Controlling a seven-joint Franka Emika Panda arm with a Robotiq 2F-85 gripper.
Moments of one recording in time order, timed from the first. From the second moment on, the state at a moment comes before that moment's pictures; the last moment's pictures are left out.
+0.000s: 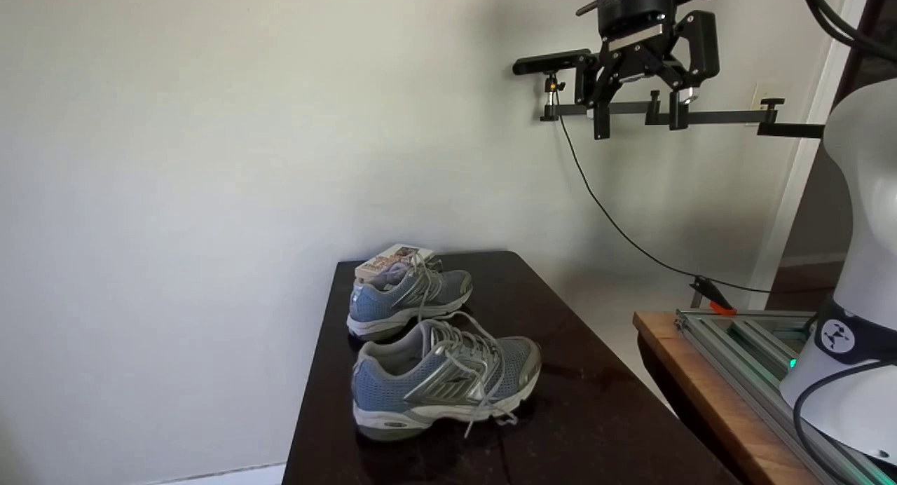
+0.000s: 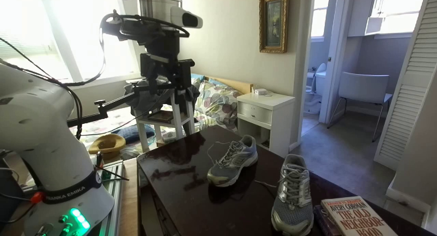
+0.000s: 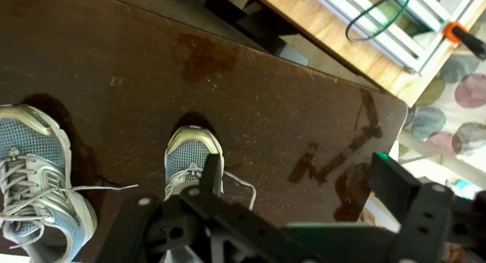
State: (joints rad) arm 0.04 -0.75 -0.26 -2.55 -0.09 1.70 -0.68
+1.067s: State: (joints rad) arm 0.04 -0.19 -0.17 -2.54 0.25 2.46 -0.18
